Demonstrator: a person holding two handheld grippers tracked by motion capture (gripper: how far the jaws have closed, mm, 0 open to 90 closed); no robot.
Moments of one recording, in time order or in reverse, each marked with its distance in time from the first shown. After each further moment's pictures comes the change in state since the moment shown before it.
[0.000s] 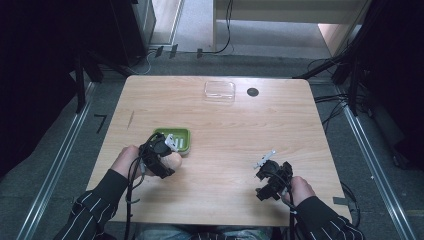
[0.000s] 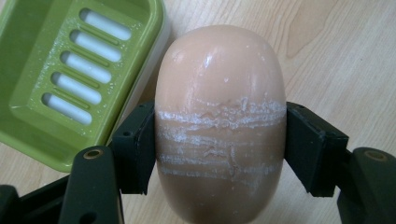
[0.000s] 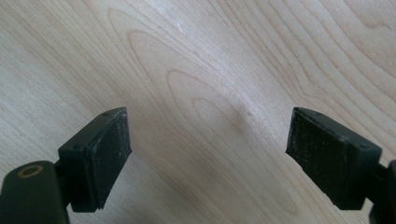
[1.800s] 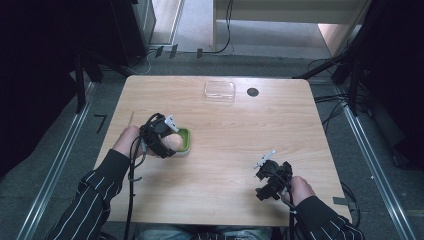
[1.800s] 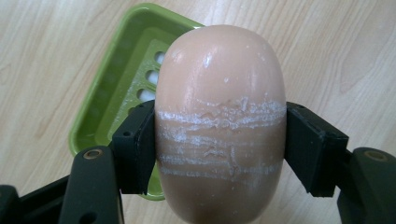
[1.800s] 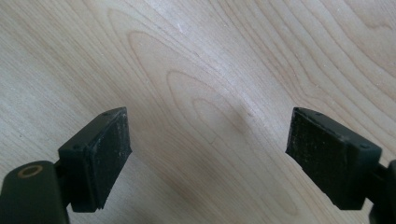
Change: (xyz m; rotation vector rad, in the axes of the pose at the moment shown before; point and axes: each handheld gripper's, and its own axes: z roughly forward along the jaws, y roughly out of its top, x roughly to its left) left arm 0.046 0.023 -0.010 -0.033 0.033 0.020; right arm 0.000 0.000 0.000 0.003 0.002 -0.002
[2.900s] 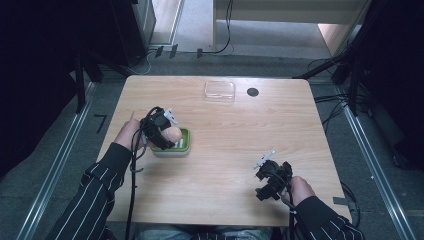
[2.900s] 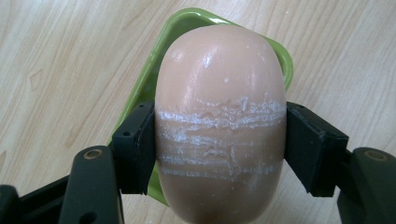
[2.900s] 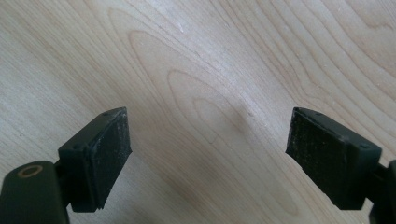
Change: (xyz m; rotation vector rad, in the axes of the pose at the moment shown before) left arm 0.027 0.001 0.013 -0.021 0.025 -0.012; right arm 0.001 0.000 0.000 0.003 0.001 0.002
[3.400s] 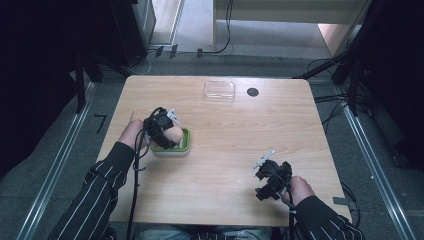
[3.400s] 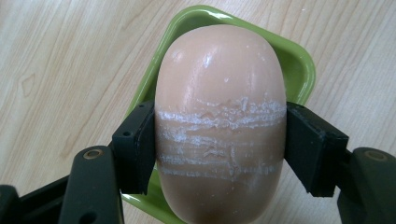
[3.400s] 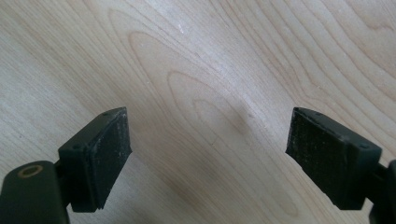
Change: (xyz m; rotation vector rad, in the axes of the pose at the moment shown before) left arm 0.005 0.003 0.017 0.011 0.002 0.010; right arm 0.000 0.001 0.000 0.001 -0.001 -0.002
